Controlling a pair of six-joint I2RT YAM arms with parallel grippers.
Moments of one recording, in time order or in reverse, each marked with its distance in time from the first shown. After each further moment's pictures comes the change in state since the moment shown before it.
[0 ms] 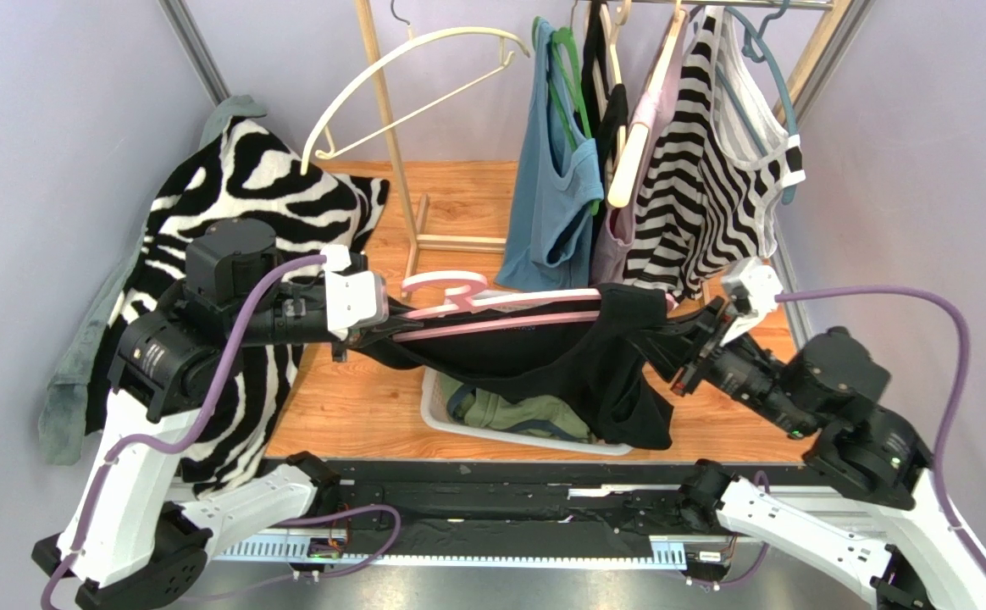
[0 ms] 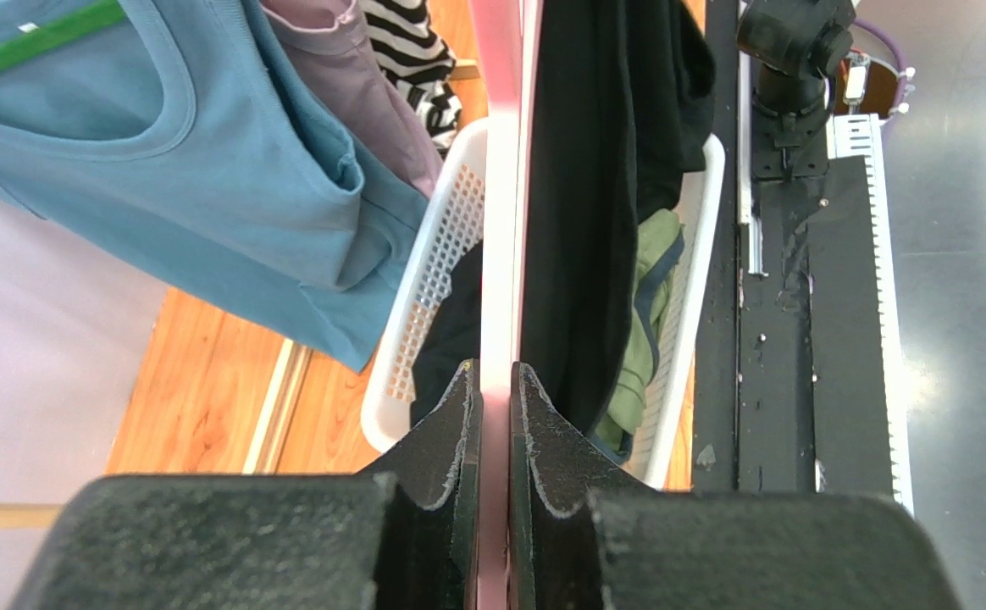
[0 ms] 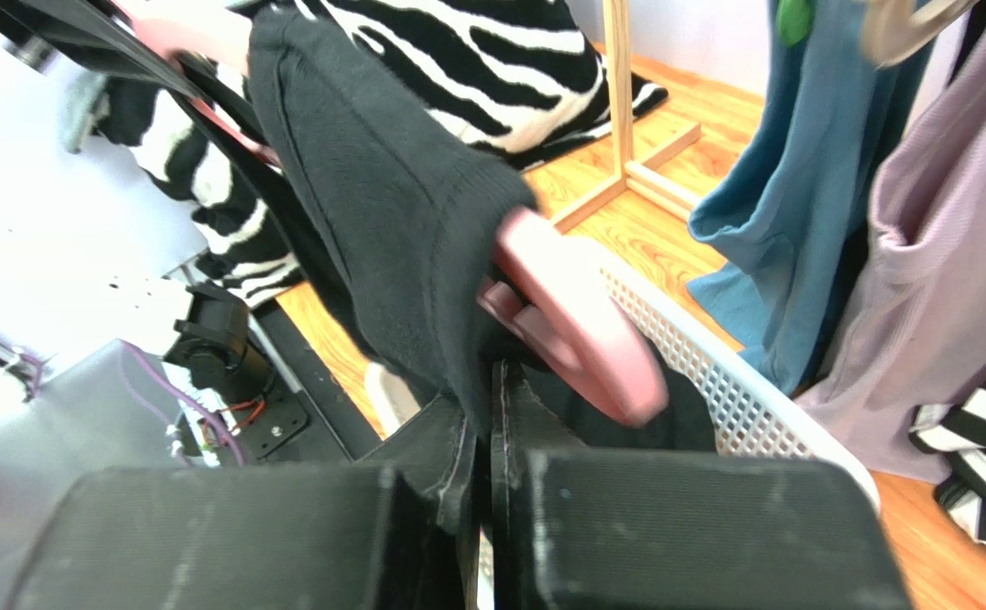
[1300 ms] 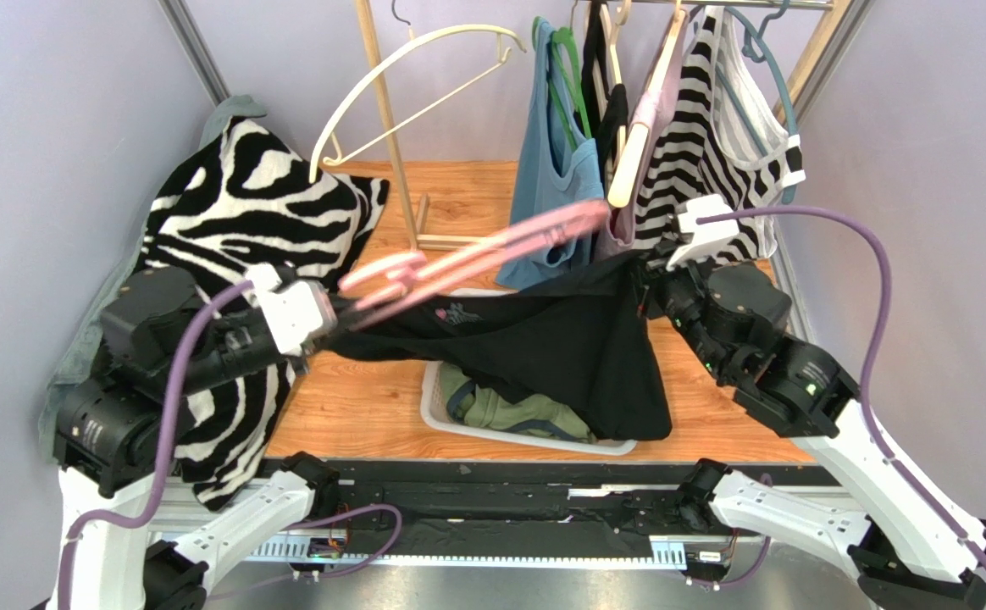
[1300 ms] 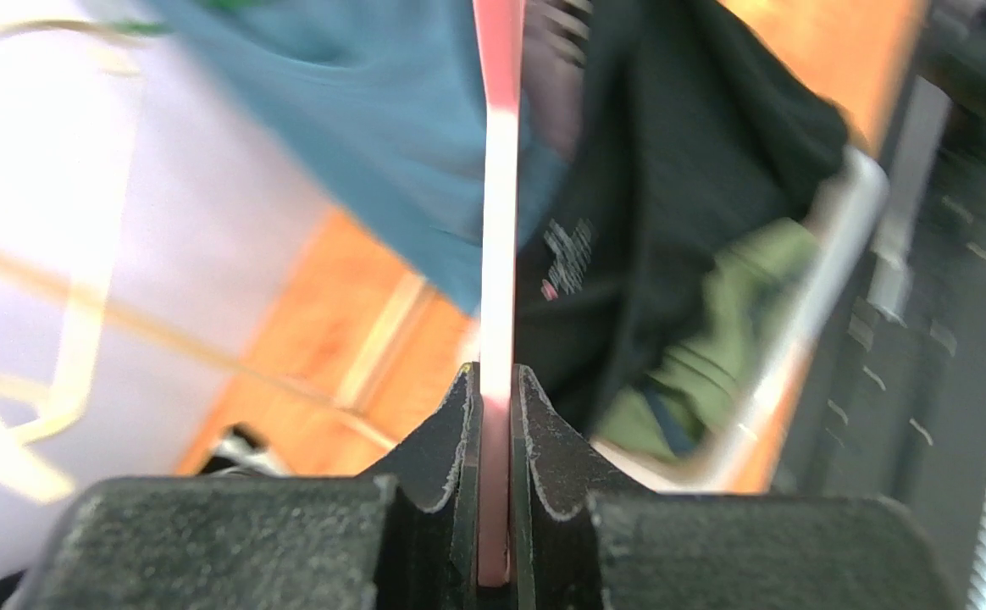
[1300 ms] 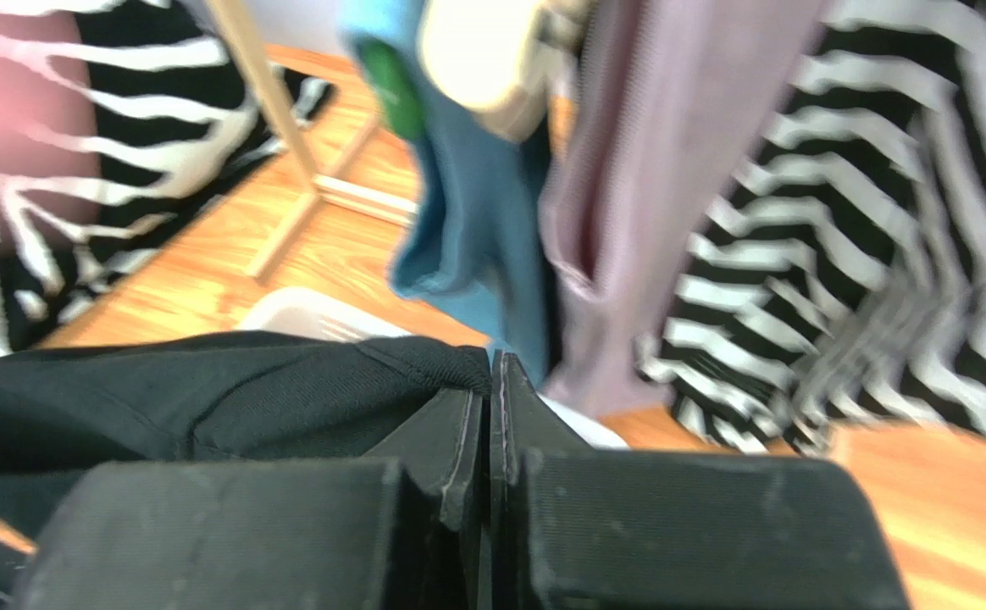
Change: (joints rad) left arm 0.093 -0.171 -0.042 0.037 -0.165 -0.082; right arm -0.057 0.280 0.108 0.022 0.478 -0.073
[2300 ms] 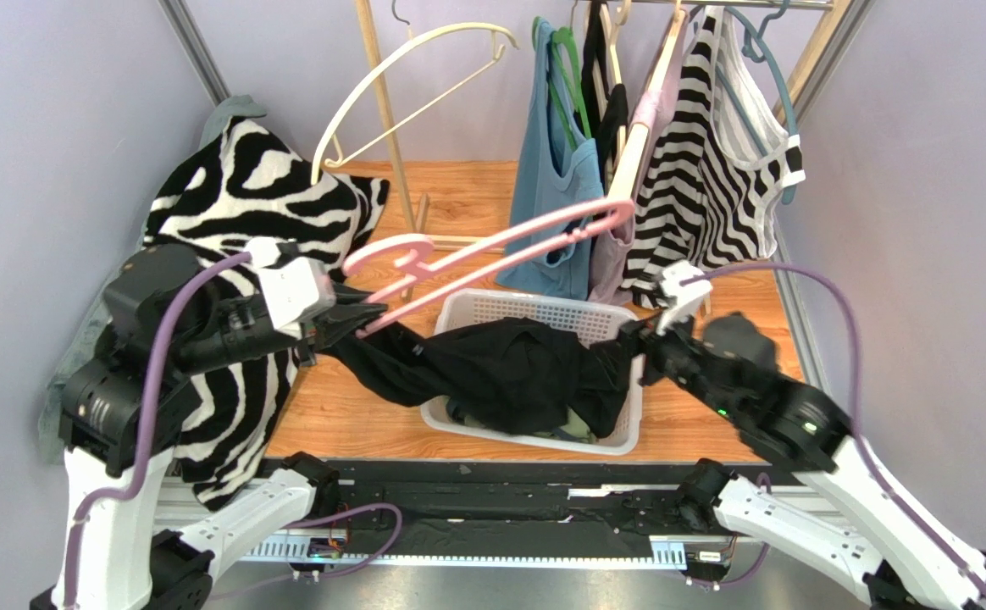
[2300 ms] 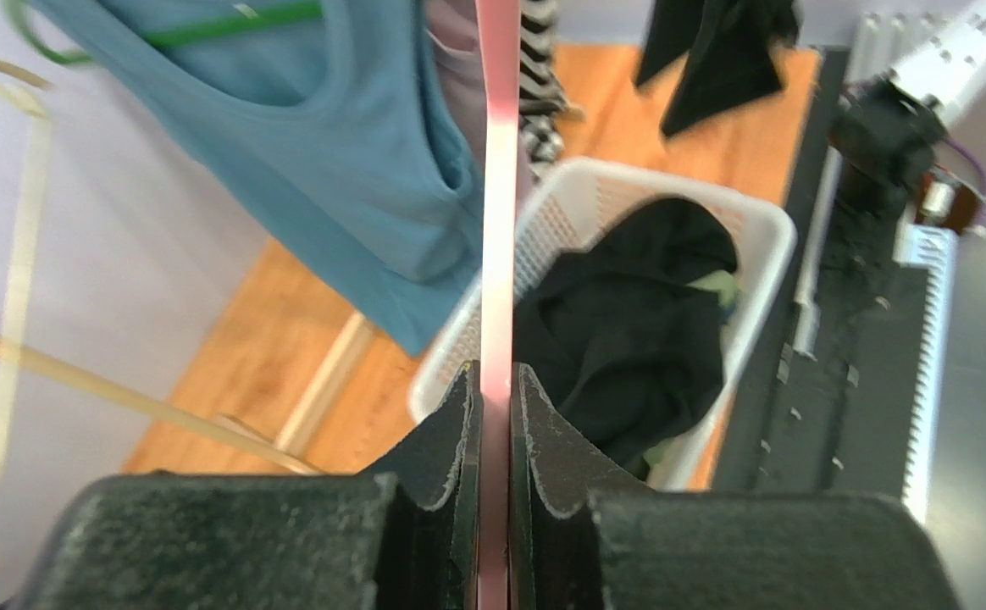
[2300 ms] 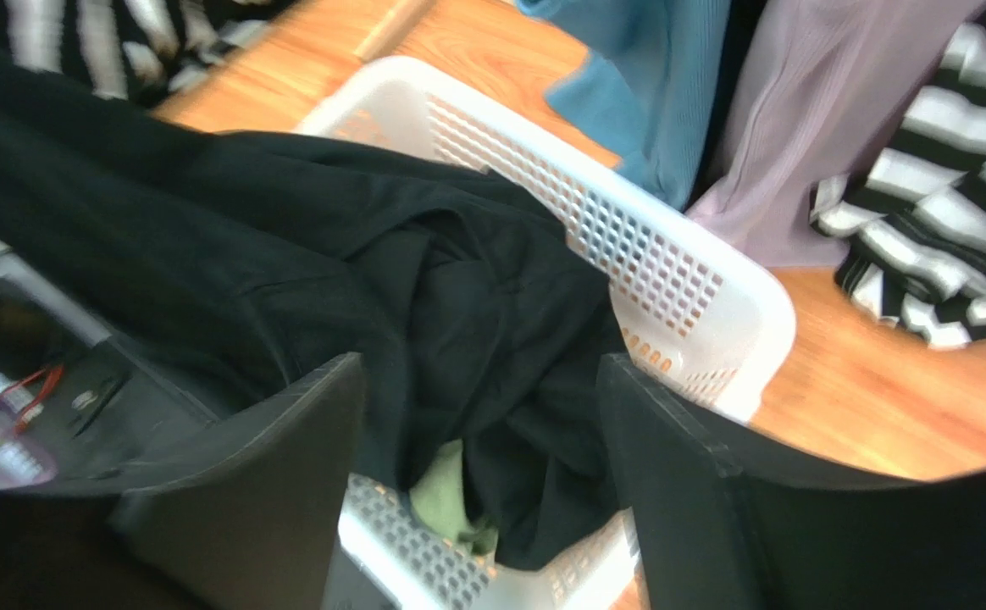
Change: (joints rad) left arm 0.034 0.058 0.073 0.057 0.103 -0.114; right arm -0.002 -0.175 -0.307 -0.055 -0.284 0.116
